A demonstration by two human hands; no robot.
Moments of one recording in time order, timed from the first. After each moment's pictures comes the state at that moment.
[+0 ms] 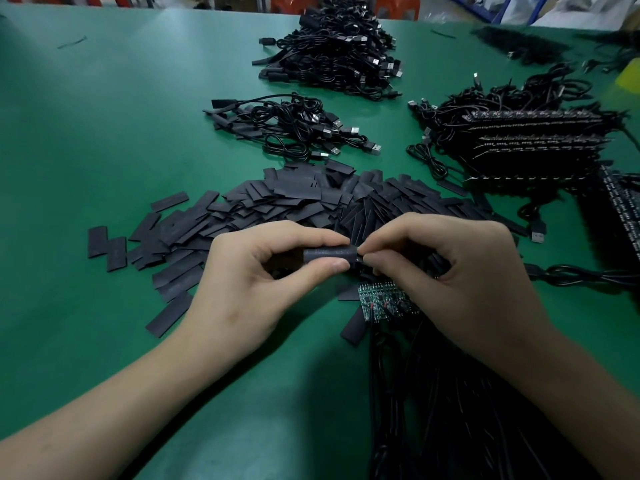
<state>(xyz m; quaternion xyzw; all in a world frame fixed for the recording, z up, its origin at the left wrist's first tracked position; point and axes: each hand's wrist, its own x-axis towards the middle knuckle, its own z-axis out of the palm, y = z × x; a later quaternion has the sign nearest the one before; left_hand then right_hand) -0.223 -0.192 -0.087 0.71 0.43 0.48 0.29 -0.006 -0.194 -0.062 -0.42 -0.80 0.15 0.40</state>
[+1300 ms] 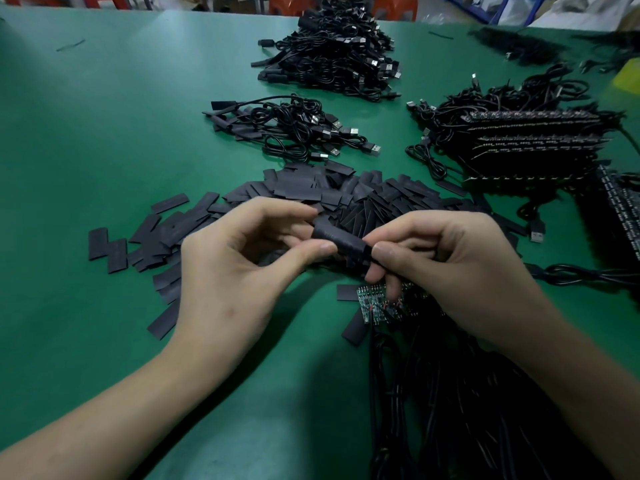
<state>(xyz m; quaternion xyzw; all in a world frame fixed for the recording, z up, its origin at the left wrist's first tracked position) -0.223 -0.193 -0.087 0.63 0.45 0.56 0.29 -0.004 -0.184 -0.068 -0.40 -0.69 0.45 0.41</state>
